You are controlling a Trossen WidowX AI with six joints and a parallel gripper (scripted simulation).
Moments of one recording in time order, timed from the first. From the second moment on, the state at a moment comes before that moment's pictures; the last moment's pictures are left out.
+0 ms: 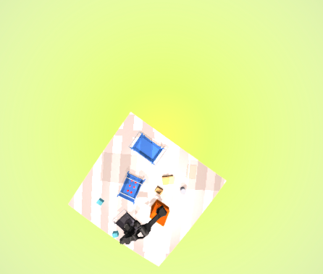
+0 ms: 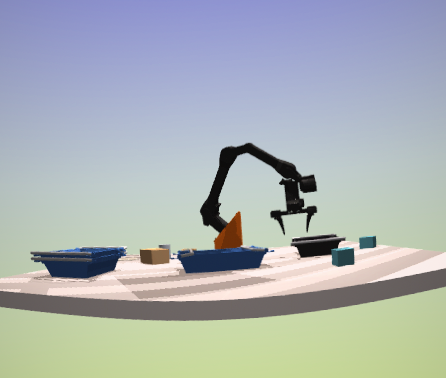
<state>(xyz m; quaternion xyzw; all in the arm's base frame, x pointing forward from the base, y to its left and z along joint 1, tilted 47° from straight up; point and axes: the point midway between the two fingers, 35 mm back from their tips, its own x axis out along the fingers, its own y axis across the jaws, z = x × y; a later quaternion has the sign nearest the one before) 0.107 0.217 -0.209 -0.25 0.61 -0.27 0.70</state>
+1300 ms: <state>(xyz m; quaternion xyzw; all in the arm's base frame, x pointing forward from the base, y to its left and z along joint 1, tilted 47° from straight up) 0.112 0.161 -0.260 -0.25 0.61 -0.28 0.70</state>
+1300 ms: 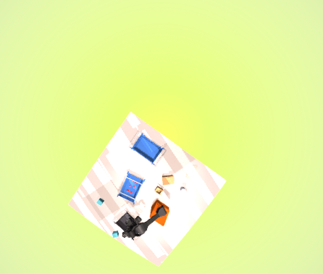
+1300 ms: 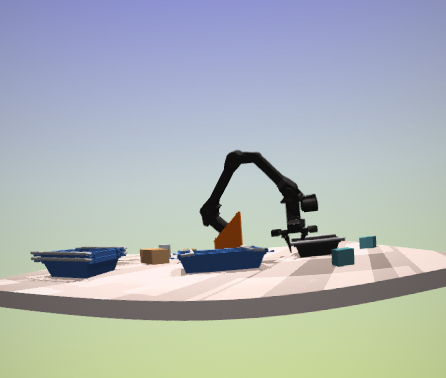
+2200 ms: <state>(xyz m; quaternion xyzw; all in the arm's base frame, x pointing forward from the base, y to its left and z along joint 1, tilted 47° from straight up) 0.111 0.178 -0.244 -0.25 0.61 -0.28 0.70</state>
